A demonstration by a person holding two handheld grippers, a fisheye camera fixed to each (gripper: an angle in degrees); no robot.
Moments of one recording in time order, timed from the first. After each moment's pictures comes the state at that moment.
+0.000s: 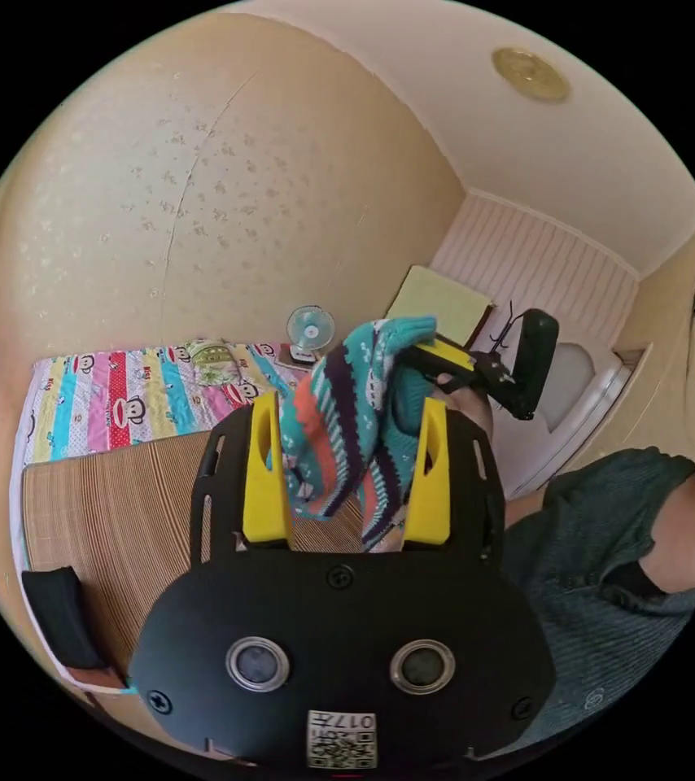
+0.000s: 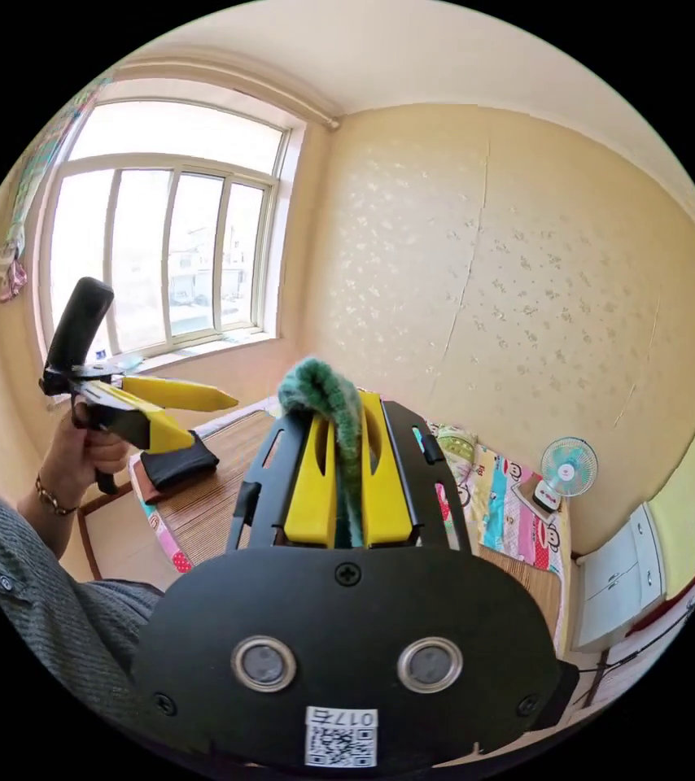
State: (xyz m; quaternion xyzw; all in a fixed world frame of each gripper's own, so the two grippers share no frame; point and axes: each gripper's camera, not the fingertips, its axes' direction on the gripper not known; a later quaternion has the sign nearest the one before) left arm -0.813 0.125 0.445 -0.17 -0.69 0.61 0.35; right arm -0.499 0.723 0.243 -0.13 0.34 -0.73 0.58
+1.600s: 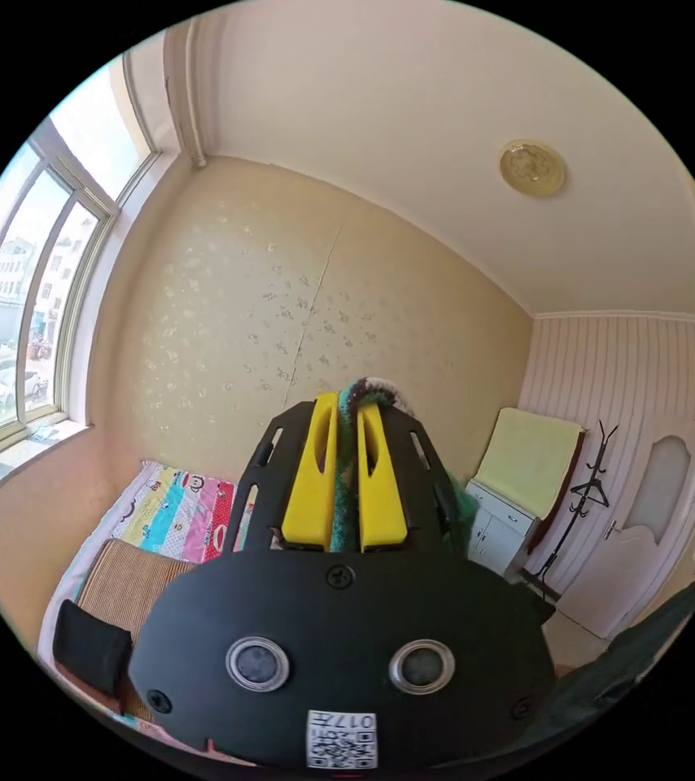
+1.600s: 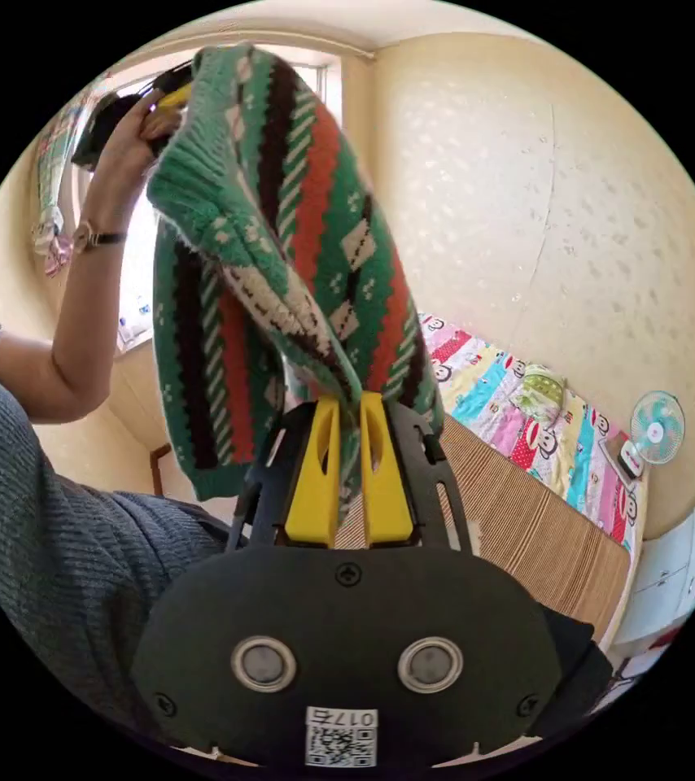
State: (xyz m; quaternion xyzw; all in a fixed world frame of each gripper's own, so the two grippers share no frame) left arm -0.687 0.268 0.611 0.07 -0.55 0.80 0.23; right arm -0.395 0.657 0.201 -0.30 0.33 -0.64 0.63
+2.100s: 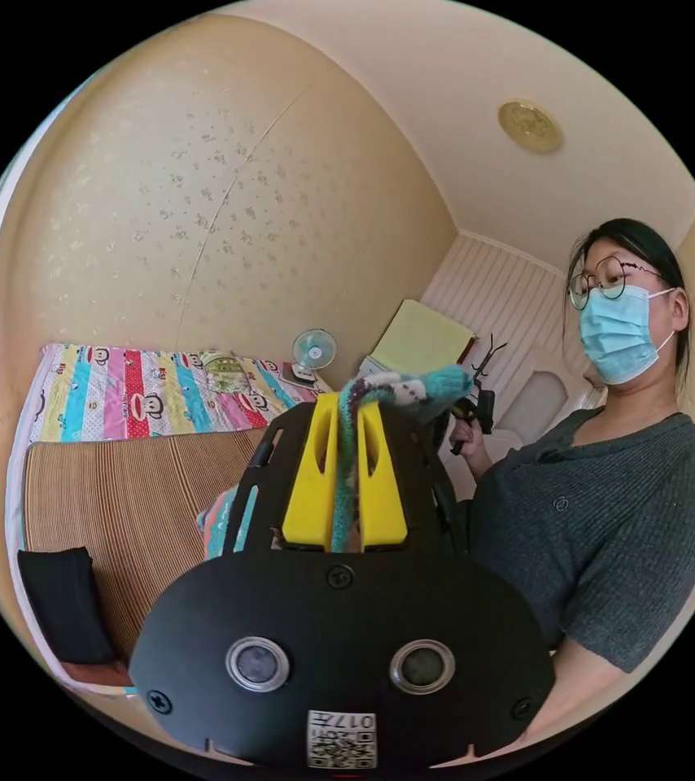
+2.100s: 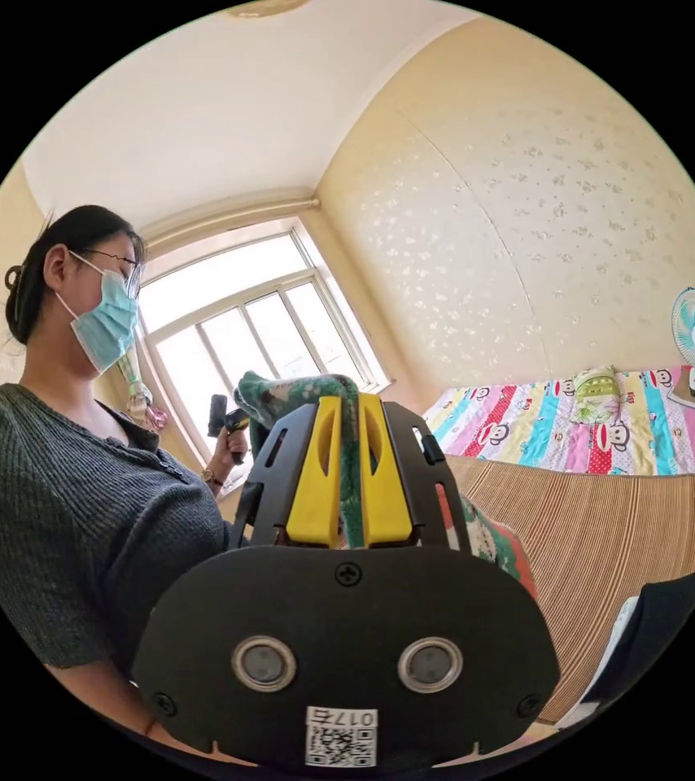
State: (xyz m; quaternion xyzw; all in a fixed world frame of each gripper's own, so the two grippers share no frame) left arm -0.511 0.177 0.487 -0.15 -0.66 0.63 0.39; right arm -0.504 0.519 0.046 -0.21 0.11 -0.54 0.81
